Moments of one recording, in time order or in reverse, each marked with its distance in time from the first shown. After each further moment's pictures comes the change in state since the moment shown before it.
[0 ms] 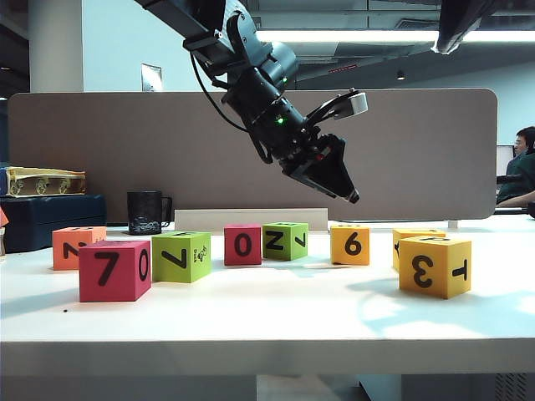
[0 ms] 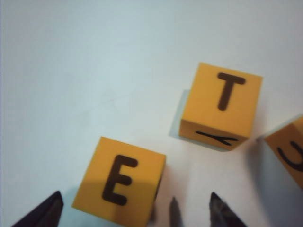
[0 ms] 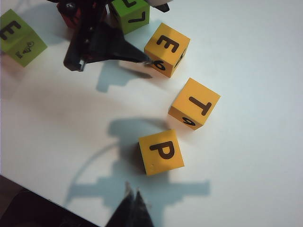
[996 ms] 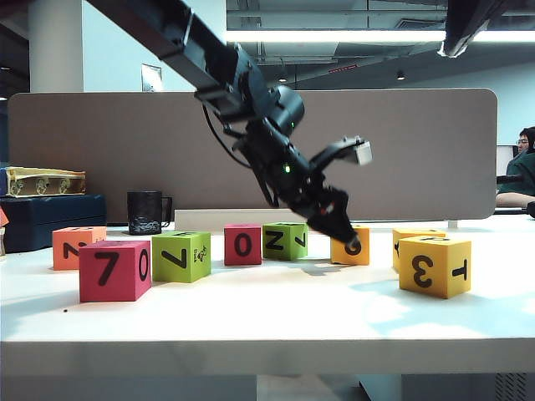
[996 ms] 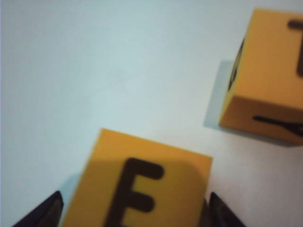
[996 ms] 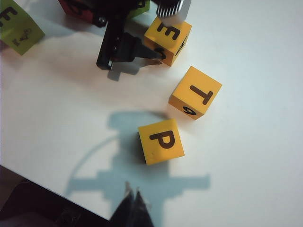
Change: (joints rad) left arm -0.002 0.125 0.000 0.139 -0.056 0.046; right arm 0.000 0.000 0.000 -0.035 -0.001 0.000
